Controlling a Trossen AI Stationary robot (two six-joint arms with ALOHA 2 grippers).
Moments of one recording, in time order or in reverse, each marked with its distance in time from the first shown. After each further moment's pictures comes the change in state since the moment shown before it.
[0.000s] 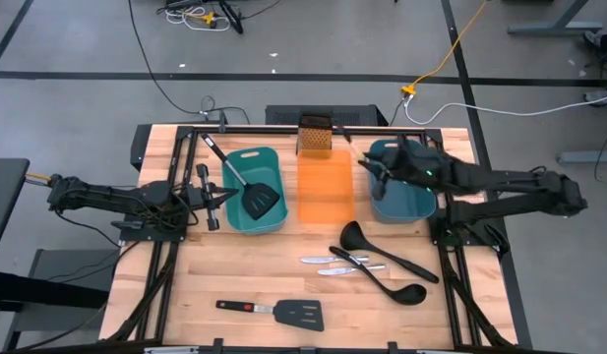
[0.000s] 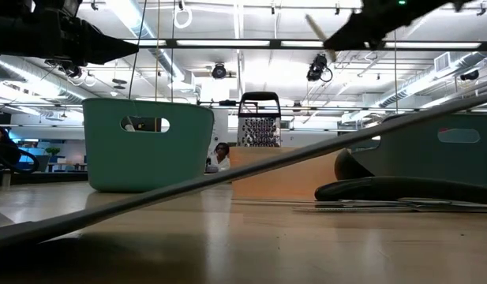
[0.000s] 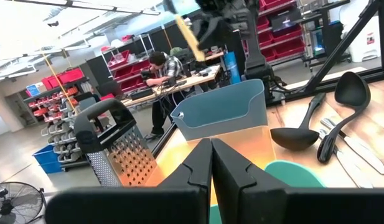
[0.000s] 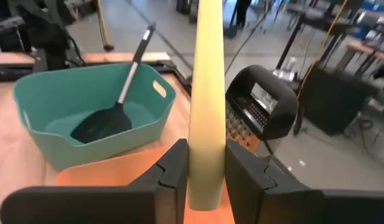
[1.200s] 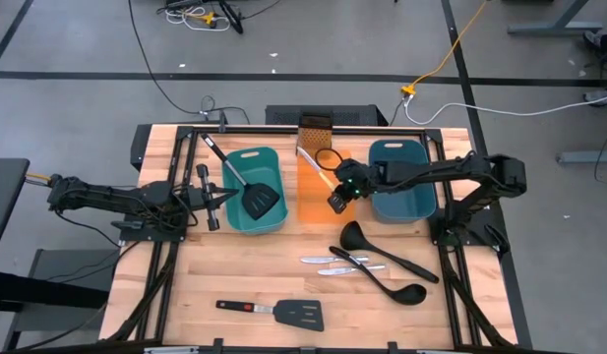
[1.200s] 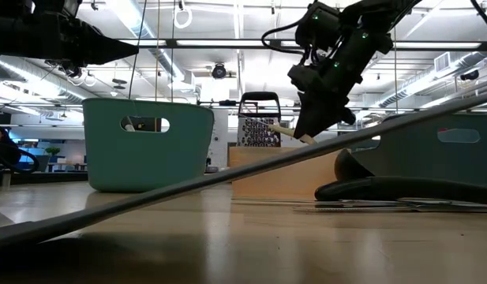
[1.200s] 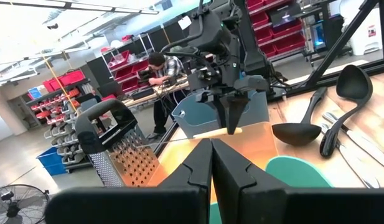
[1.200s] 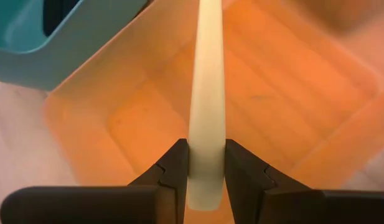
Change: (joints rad) left arm 0.000 0.000 0.000 -0.006 0.000 0.027; right arm -0.033 0.629 0.199 -0.230 -0.236 0.624
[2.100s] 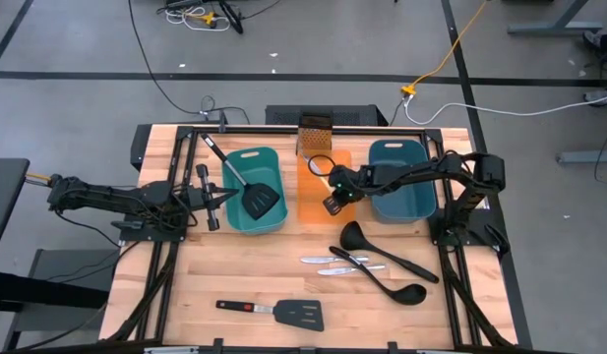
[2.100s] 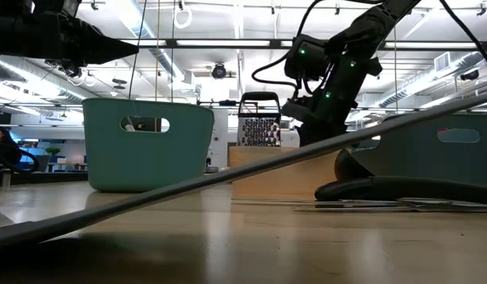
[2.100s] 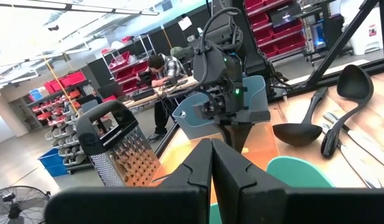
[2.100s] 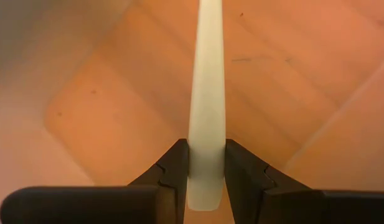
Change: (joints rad) left arm 0.000 0.000 0.000 0.003 0.000 0.011; right arm -0.017 0.161 0.001 0.012 0.002 0.088
